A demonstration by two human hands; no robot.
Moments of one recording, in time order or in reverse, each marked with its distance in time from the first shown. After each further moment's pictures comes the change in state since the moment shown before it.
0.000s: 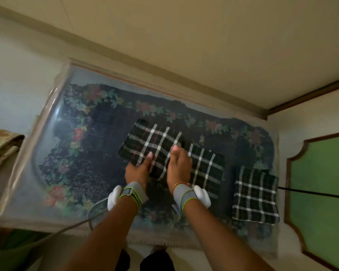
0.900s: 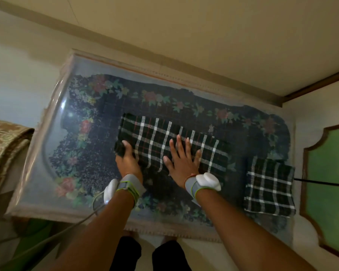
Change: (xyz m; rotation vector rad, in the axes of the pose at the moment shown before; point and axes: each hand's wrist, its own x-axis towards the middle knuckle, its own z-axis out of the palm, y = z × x) left_hand 0.011 0.010 -0.018 -0.344 0.146 0.111; right_hand 0.022 0.055 0.012 -0.705 -0.458 -0.352
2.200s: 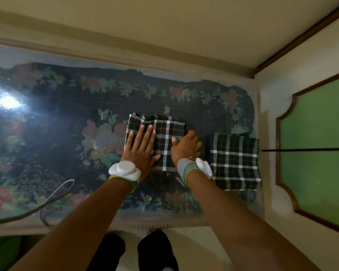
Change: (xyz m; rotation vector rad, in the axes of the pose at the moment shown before) left_hand -0.026 -0.108 0.065 1.887 -0.581 1.301; right_hand -0.010 0.102 -0.033 0.470 0.296 0.689
